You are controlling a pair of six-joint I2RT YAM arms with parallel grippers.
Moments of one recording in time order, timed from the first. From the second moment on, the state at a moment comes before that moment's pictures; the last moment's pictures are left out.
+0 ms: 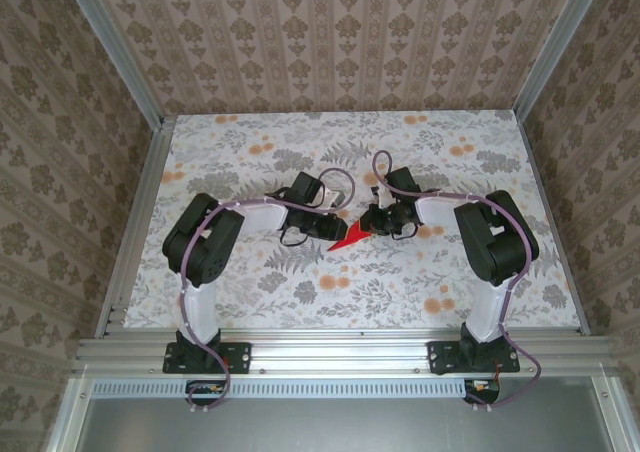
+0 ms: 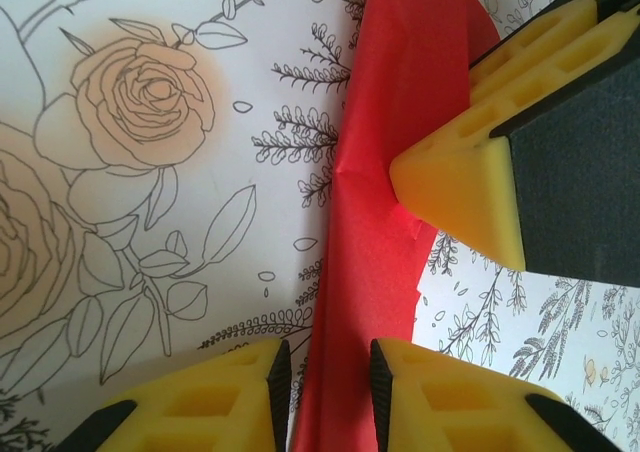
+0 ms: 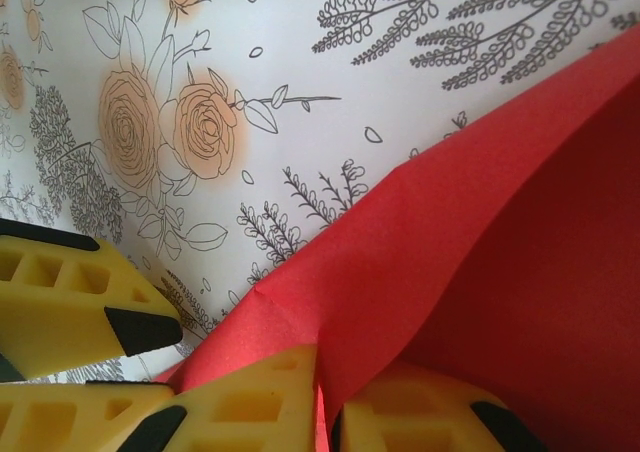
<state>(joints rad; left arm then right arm) -0.66 1.95 1.11 -0.17 0.57 -0.31 0.33 1.88 1.00 -0.22 -0.49 0.47</state>
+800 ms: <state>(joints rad) -0.70 1.98 1.19 -0.26 0.50 -0.24 0.33 1.88 1.00 -0.21 -0.51 0.48</state>
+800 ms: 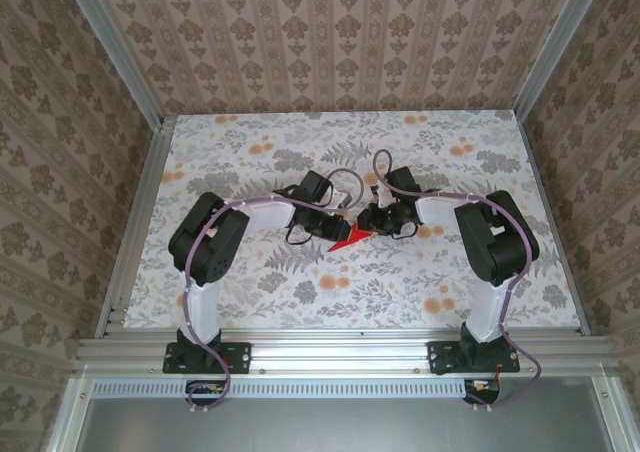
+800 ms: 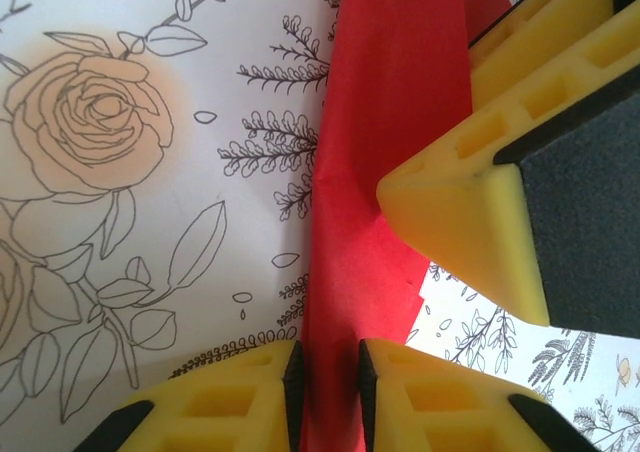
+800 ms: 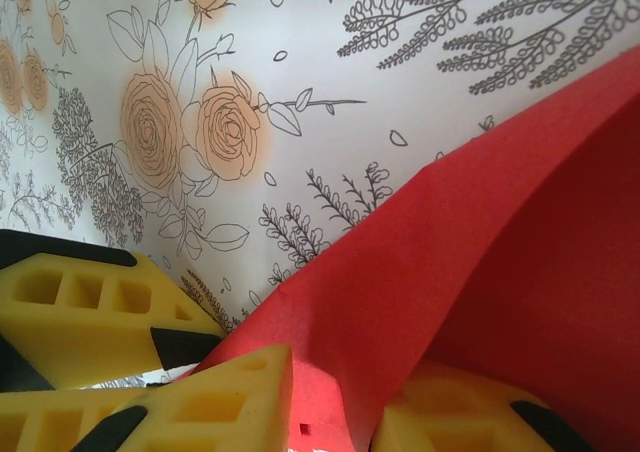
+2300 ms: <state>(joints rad) -0.74 2.00 1.25 -0.36 0.40 -0.19 0.31 1.82 0.98 -0.31 -0.44 0.67</state>
